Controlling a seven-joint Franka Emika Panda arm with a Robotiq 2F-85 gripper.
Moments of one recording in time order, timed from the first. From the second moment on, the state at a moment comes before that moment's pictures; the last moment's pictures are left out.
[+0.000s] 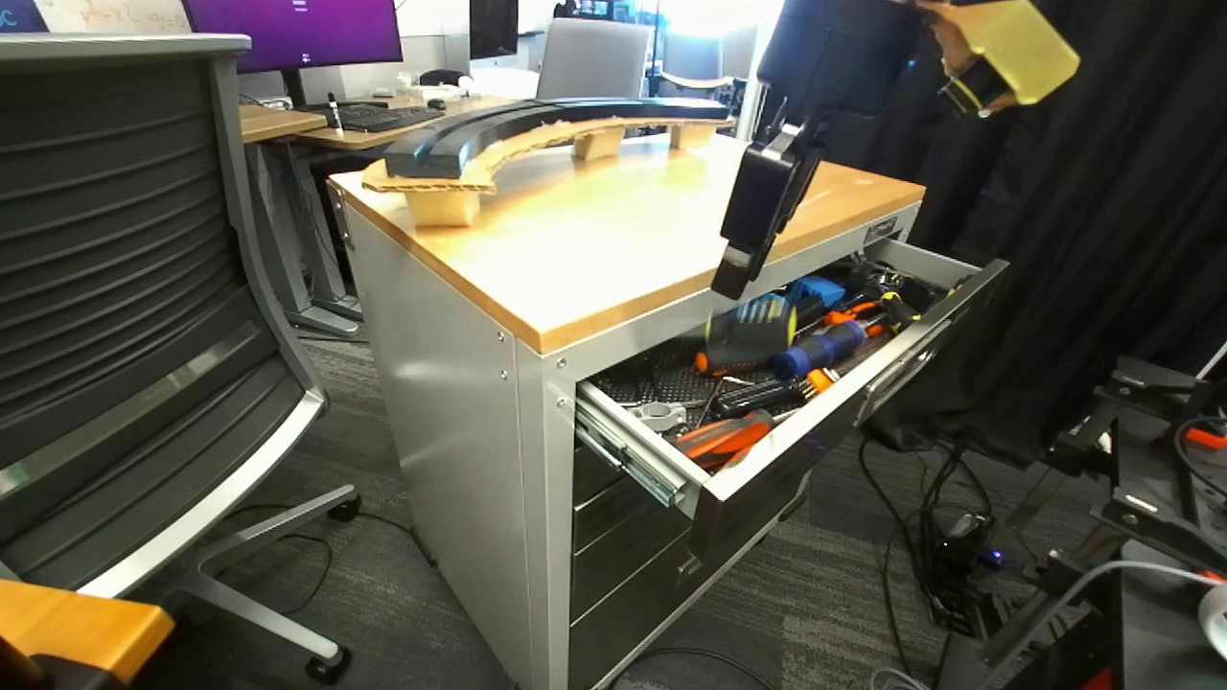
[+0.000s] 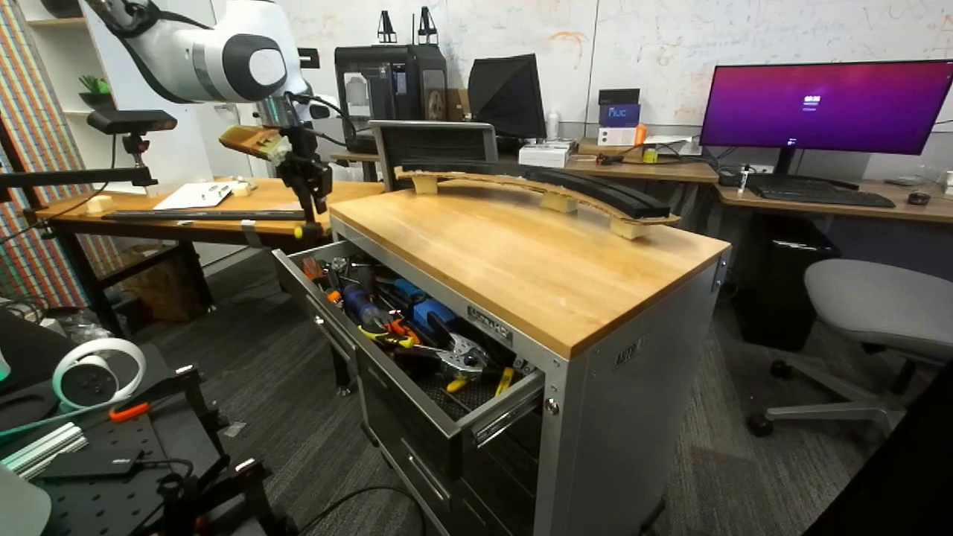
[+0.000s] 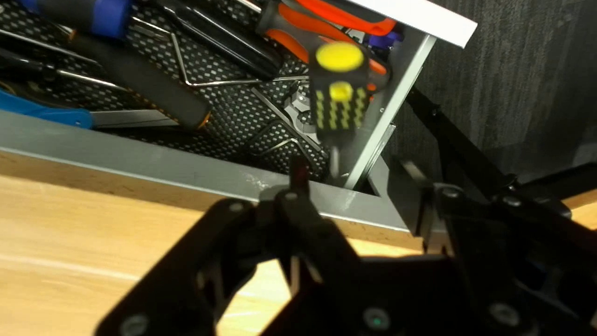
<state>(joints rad) 0.30 0.16 0.22 -2.27 -0.05 2.63 0.30</state>
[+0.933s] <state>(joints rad) 0.29 -0.02 0.20 -2.53 -0.13 2.33 0.52</state>
